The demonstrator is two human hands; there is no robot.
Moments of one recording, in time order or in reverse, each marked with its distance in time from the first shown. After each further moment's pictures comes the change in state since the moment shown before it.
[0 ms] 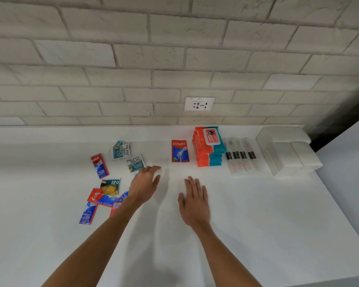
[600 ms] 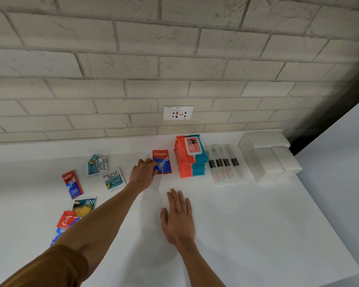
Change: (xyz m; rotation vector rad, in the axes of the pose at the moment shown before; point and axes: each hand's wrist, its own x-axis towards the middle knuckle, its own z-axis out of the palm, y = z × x) left_hand 0.126 0.018 0.056 0.213 -0.125 0.092; right_hand 0.001 -0.001 0.001 0.026 0.001 0.023
